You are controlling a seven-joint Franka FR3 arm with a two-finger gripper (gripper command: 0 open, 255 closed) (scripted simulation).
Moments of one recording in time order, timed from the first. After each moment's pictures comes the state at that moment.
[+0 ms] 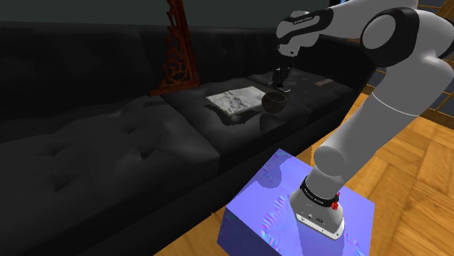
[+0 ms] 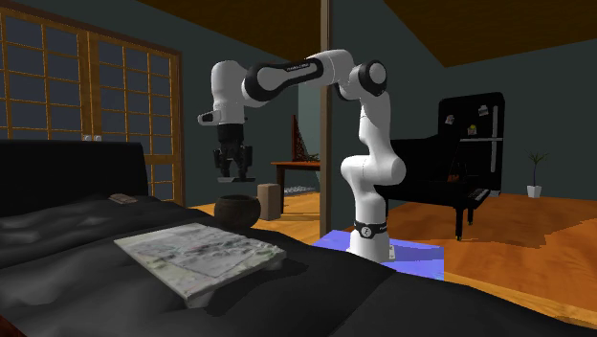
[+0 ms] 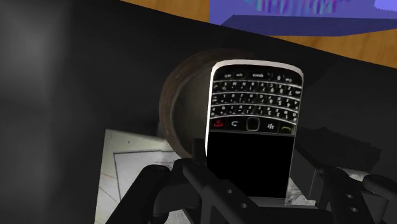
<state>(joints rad) -0.33 -0.10 -0.33 -2.05 0.00 1.89 -0.60</state>
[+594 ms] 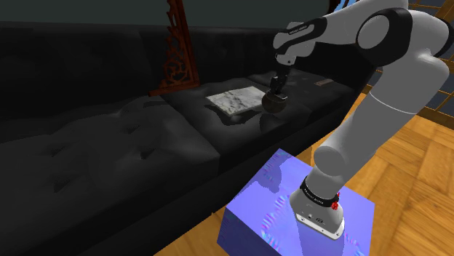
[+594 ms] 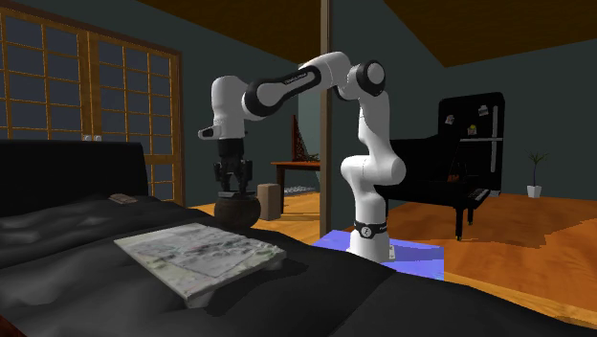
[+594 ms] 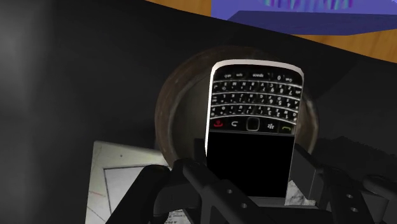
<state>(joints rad) -0.33 -0.07 -0.33 -2.13 0.01 2.00 -0.61</state>
